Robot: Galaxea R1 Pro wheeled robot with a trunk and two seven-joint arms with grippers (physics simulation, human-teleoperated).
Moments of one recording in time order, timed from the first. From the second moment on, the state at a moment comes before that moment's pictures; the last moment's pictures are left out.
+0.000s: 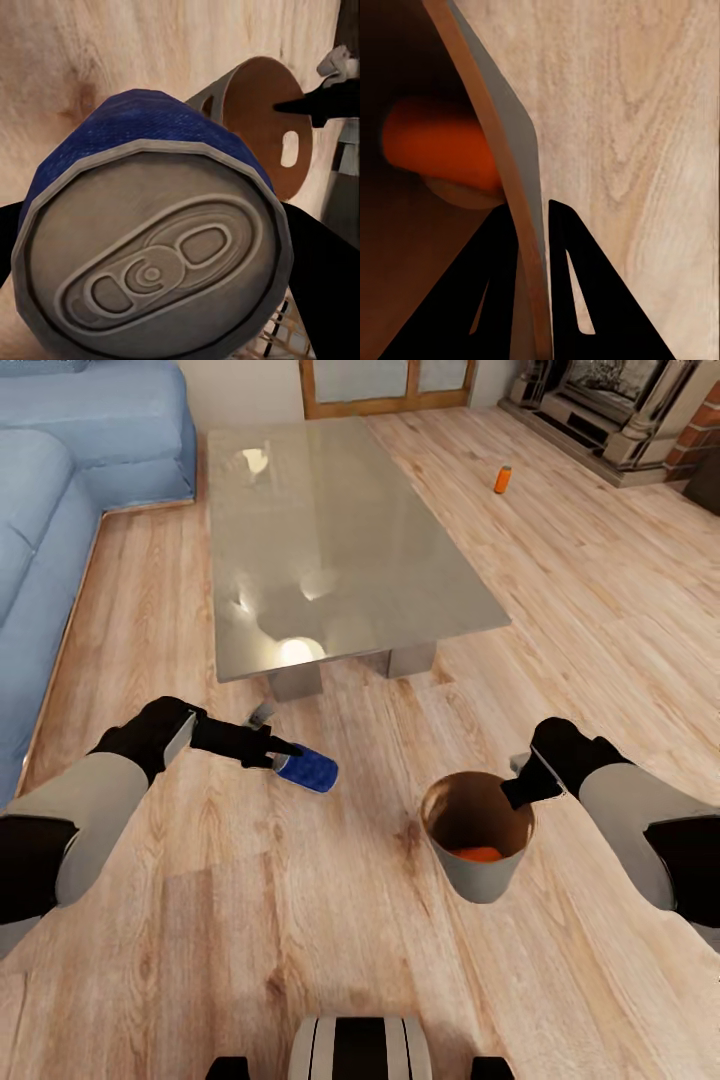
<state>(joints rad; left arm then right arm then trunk) -1.40 0.16 -0.21 -0.33 0.05 1.05 -1.18 -1.39 -0.19 0.27 -0.22 0.37 1.04 0.59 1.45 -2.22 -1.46</state>
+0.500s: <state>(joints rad) -1.61 -0.08 -0.33 -0.32 0.04 1.05 -1.18 -1.39 -0.07 0.20 -0.22 0.37 1.04 0.58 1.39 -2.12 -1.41</state>
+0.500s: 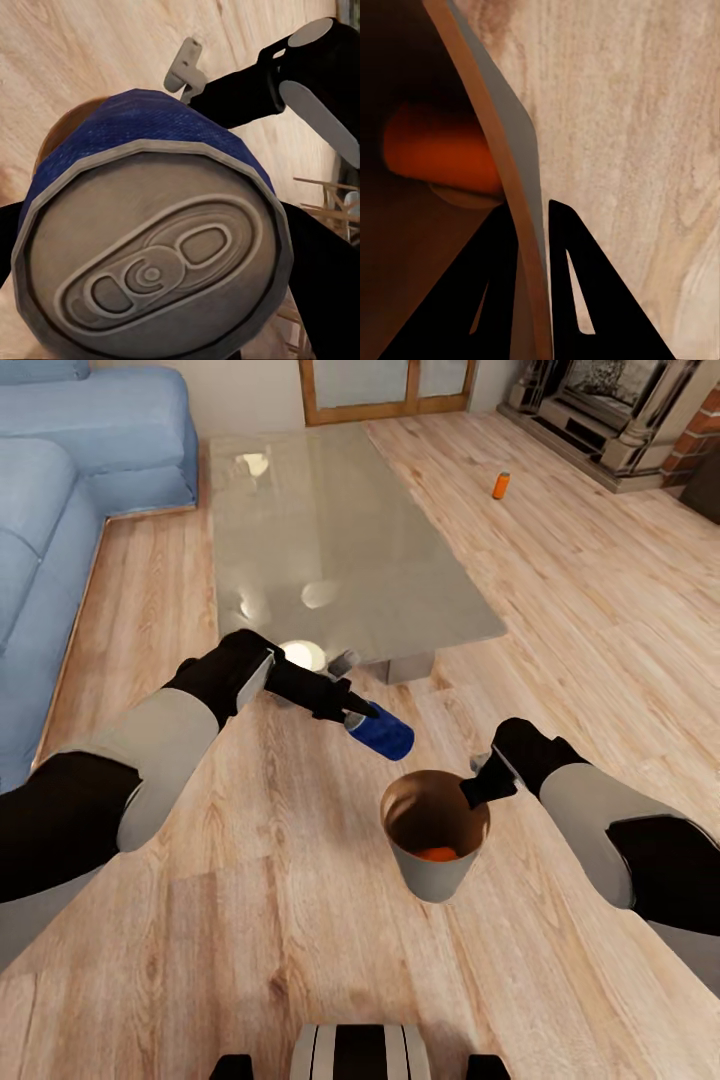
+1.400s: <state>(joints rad) -1.61 -0.16 -0.47 -0.33 0.04 1.05 -1.17 -1.39 -0.02 0.19 -0.22 0.38 1.04 0.58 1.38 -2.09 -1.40</state>
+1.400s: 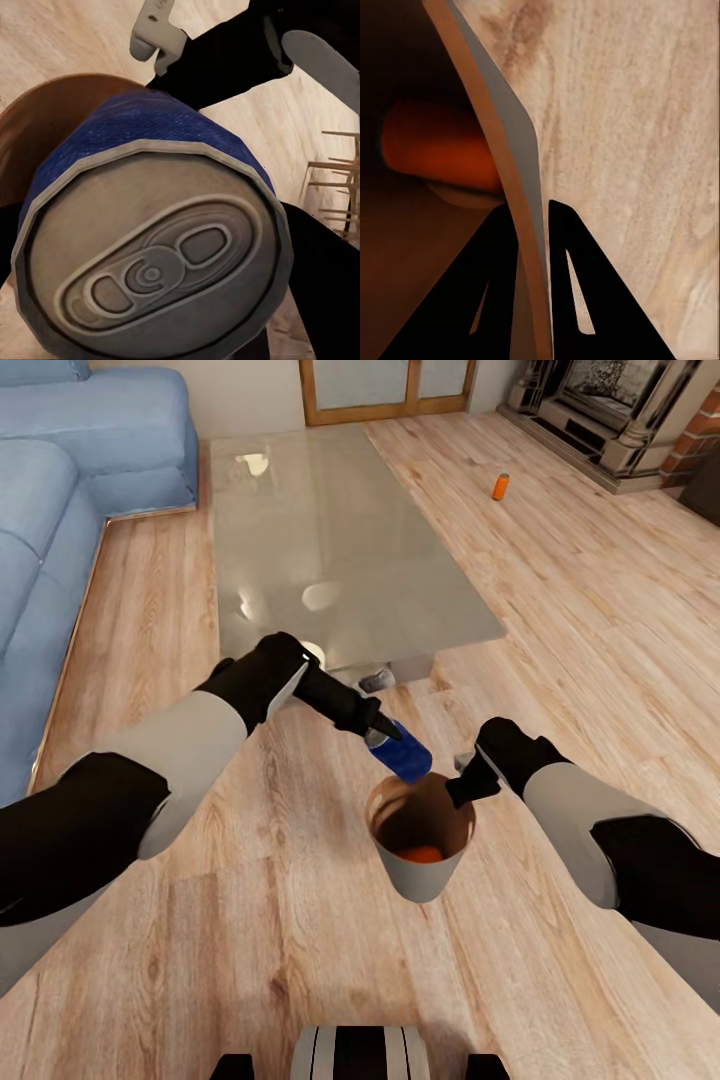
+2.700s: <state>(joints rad) -1.40 -0.17 -0.87 -0.43 0.03 1.05 -1.03 -1.41 0.10 0.14 -0.20 0.38 1.04 0.57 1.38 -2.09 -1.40</state>
